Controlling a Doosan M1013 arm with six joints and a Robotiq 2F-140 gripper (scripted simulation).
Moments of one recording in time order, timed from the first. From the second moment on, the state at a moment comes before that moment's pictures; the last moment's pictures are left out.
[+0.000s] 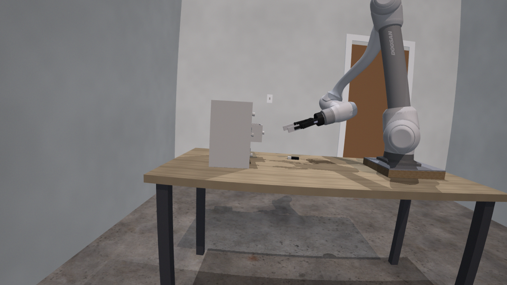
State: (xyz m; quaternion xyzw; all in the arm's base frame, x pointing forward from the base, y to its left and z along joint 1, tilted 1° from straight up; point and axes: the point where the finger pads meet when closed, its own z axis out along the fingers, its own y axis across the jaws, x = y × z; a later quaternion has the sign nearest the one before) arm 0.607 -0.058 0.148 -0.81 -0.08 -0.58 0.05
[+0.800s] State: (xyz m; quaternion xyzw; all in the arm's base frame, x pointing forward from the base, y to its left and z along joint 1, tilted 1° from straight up) arm 0.608 -0.058 0.147 -0.81 -0.08 -0.58 0.05
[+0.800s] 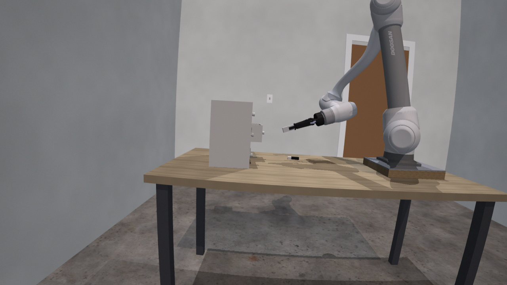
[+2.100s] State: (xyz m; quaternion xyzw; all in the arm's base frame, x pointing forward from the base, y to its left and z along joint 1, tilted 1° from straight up) arm 0.671 -0.046 0.129 -0.81 -0.08 -0.58 0.05
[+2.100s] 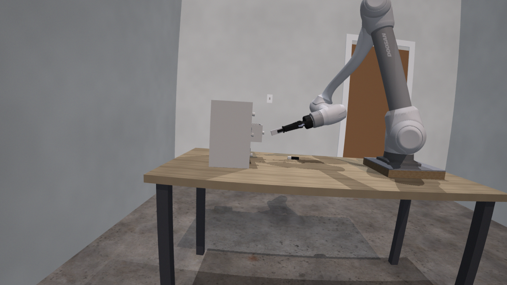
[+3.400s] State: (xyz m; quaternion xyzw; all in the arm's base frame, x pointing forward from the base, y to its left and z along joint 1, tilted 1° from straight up) arm 0.676 -0.045 0.129 -0.81 -0.08 -0.58 0.05
